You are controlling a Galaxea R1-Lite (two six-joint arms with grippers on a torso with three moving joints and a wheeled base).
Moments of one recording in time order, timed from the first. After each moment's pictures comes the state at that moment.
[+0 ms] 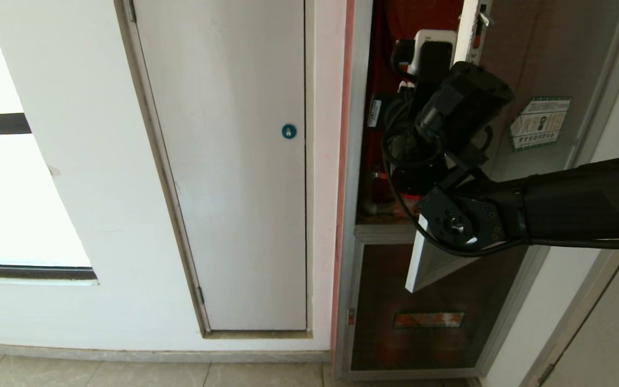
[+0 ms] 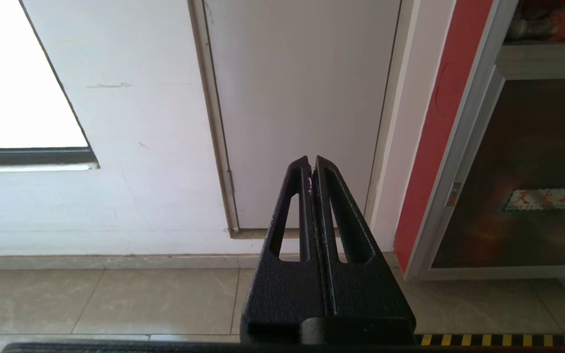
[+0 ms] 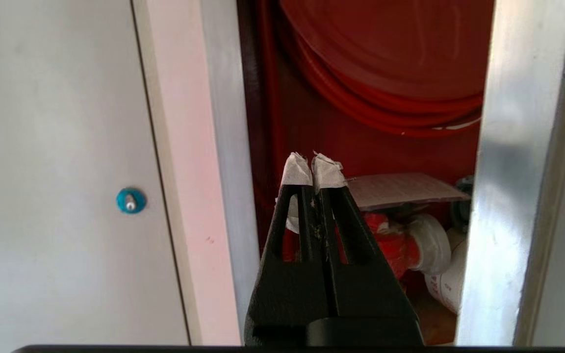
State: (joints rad) left arm -0.01 0.00 0.00 -0.01 -0.01 0.00; right arm 0.60 2.07 -1.53 -1.09 -0.75 -0.32
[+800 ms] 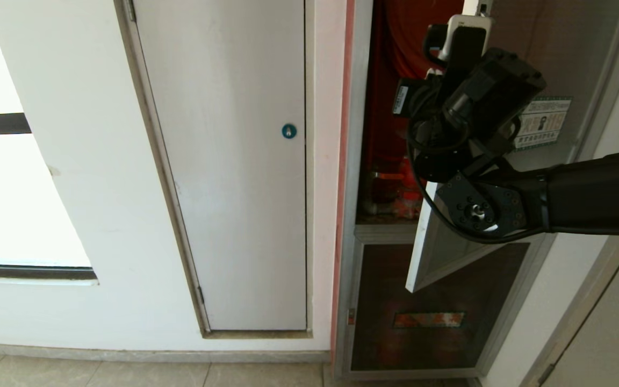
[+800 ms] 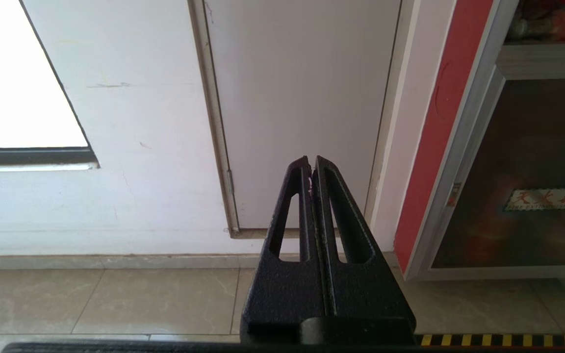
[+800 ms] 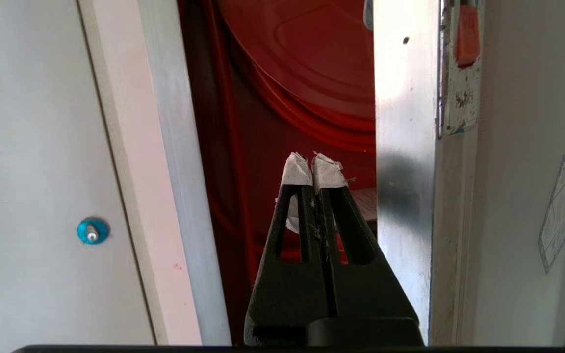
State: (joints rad) left arm -0.01 0.00 0.00 -0.01 -0.01 0.00; right arm 0.54 2.03 -1.52 -1.10 -0.75 -0.32
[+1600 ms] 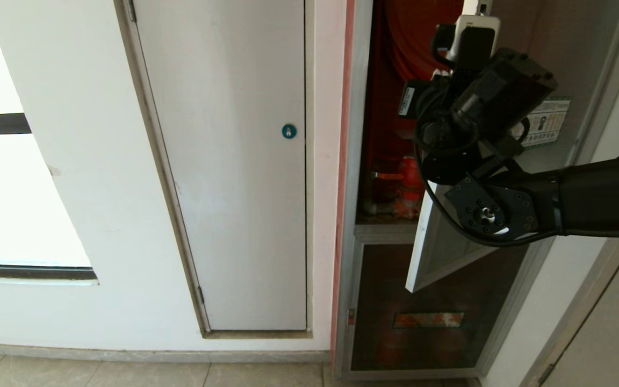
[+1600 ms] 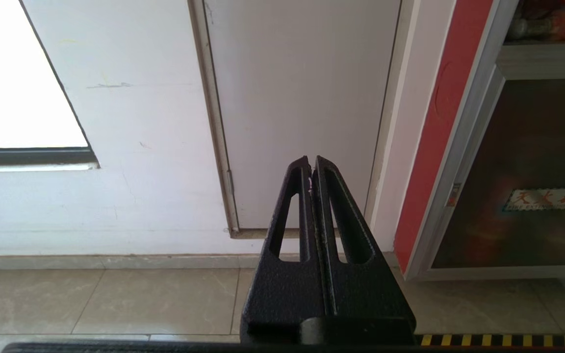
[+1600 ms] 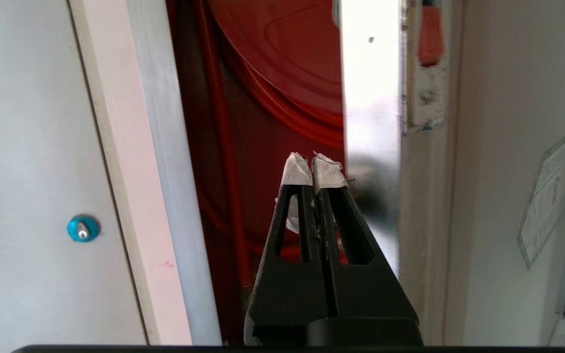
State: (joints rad) left arm -0.01 0.00 0.00 -0.01 -0.01 0.00; right arm 0.53 2.00 -1.47 -1.11 -0.75 -0.32
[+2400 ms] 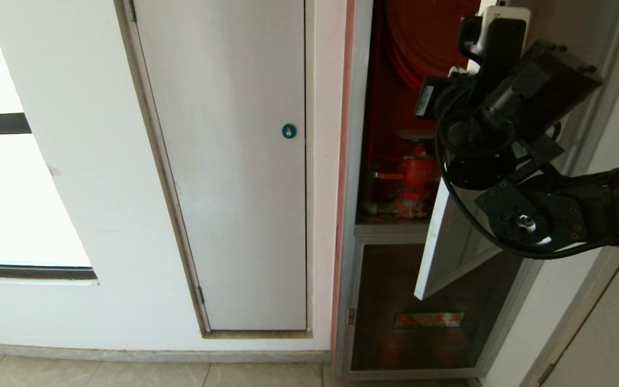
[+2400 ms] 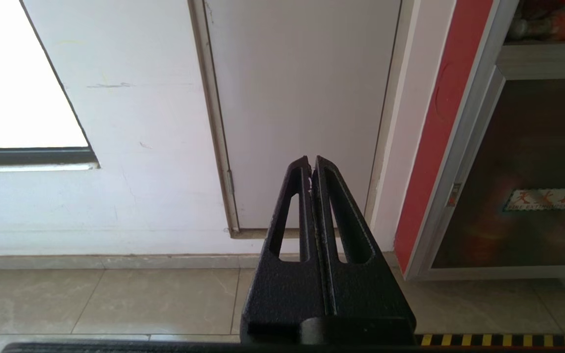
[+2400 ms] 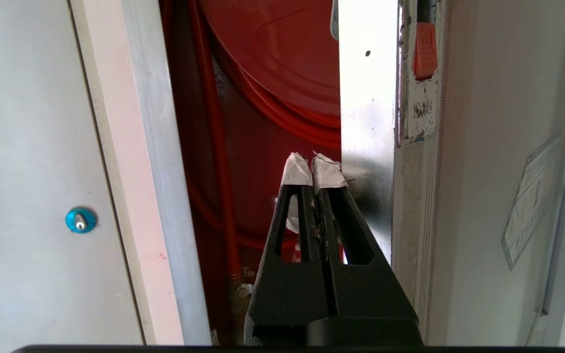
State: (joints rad) left arm -0.01 0.00 0.00 -0.01 -0.01 0.00; right arm 0.52 1.90 -1.33 -1.13 -0.75 -0.32
